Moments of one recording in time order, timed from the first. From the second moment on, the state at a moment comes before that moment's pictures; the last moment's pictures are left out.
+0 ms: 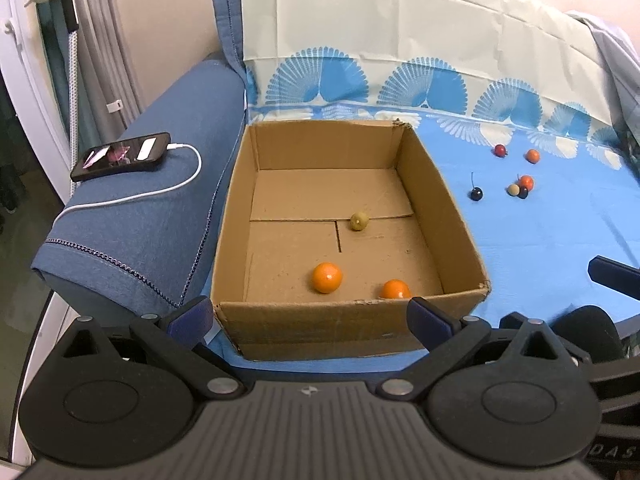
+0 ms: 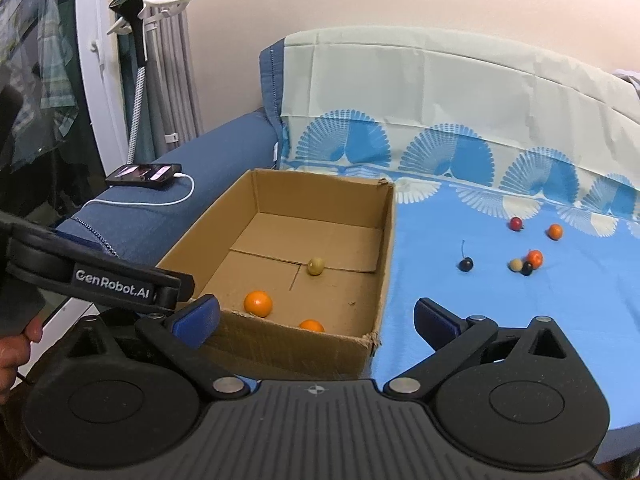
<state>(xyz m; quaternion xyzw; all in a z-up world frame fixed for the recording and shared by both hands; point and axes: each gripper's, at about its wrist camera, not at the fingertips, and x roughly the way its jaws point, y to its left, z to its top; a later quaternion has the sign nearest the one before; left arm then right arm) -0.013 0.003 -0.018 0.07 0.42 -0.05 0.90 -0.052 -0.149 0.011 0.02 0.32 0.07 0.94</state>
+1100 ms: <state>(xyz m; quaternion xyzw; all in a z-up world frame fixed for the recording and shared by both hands) -0.026 0.006 -0.007 0.07 0.40 -0.05 0.91 -0.064 -0.147 0.019 0.01 0.31 0.06 0.95</state>
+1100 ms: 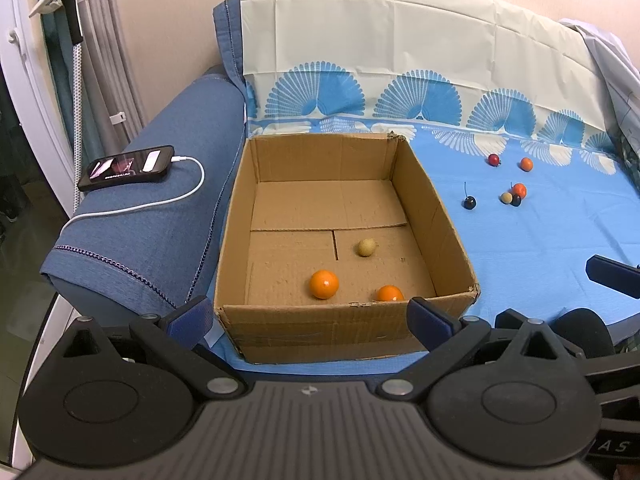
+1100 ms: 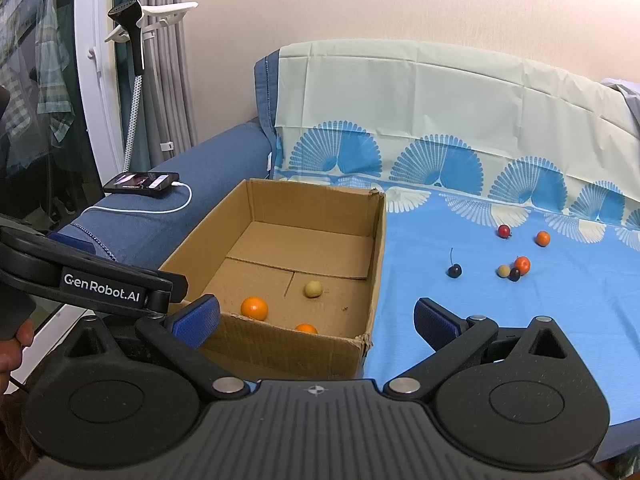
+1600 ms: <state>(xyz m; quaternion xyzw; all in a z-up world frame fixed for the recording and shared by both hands) -0.023 0.005 -0.015 0.07 0.41 -0.05 0.91 -0.060 -0.149 0.012 0.02 0.32 0.06 0.94</state>
